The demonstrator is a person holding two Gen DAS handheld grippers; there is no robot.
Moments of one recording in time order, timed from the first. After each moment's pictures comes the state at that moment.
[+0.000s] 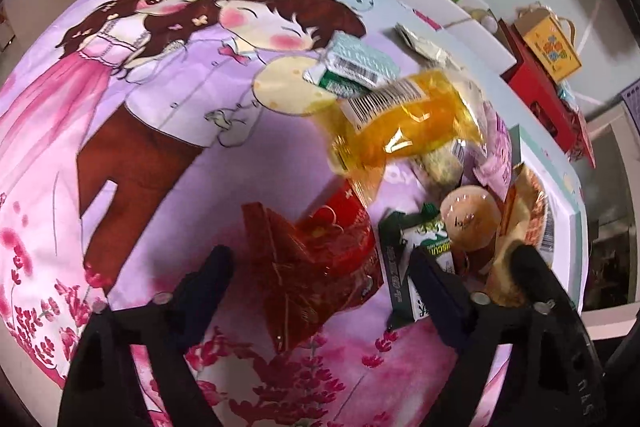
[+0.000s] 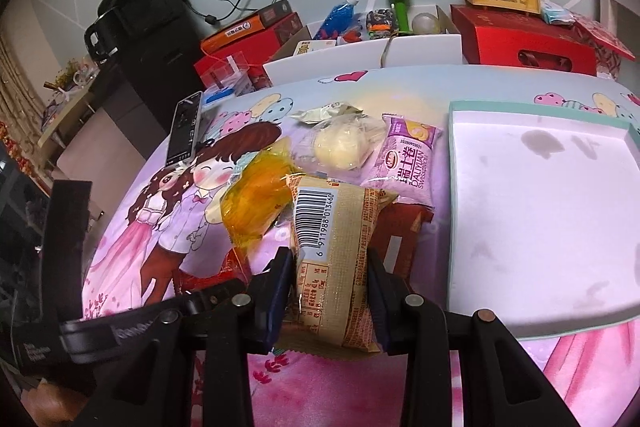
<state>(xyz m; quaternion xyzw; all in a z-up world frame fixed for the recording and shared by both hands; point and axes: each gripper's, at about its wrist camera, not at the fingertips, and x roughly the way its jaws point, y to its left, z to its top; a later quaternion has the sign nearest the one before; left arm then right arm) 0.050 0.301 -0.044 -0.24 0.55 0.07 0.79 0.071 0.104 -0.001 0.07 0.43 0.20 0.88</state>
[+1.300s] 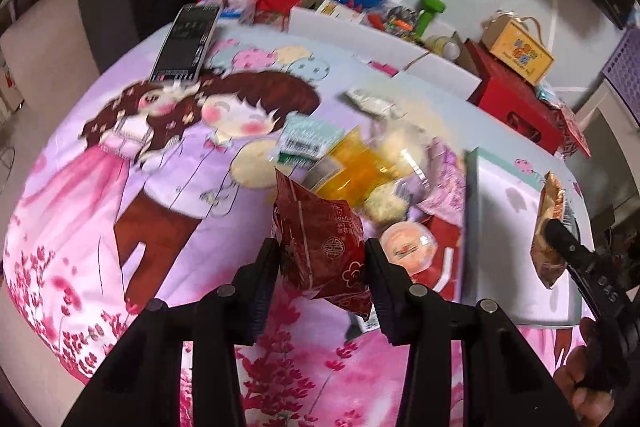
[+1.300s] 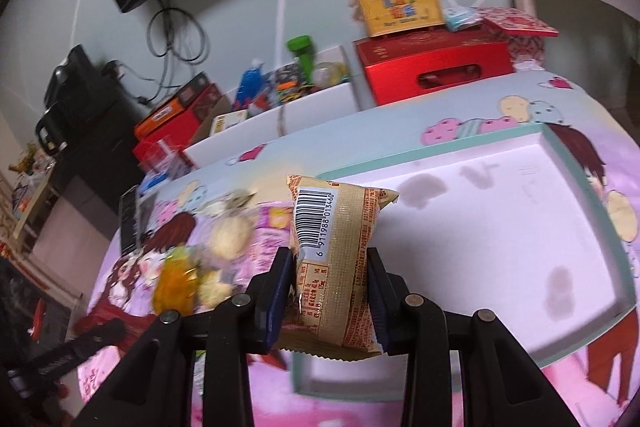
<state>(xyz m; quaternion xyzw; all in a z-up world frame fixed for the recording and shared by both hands) 0.051 0.265 0.036 -0.16 0.48 0.09 0.86 0.105 -0.015 0.029 0.15 0.39 0.08 0.91</state>
